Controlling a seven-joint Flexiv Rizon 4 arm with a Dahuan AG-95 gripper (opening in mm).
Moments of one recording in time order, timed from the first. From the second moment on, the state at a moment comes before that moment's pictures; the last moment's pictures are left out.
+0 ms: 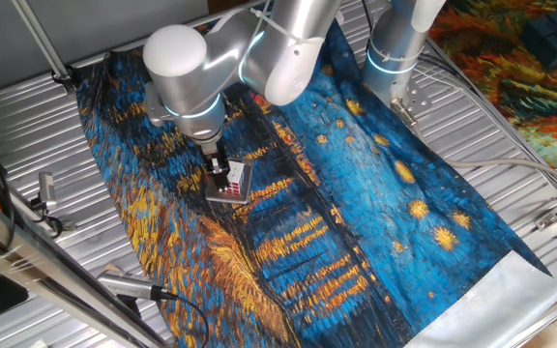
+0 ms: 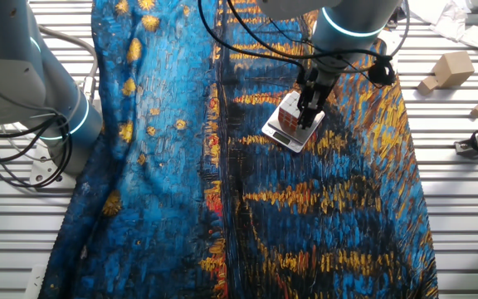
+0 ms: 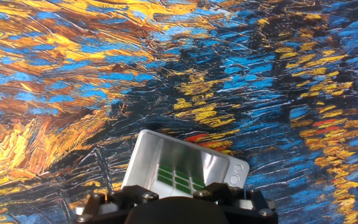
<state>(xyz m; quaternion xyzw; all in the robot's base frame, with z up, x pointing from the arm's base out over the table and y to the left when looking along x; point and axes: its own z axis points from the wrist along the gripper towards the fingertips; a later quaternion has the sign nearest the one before) 0.506 0.057 0.060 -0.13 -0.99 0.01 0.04</state>
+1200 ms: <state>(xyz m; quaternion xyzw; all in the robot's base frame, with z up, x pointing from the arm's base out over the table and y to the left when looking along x) 0.506 0.057 0.060 -0.13 -0.99 0.03 0.02</state>
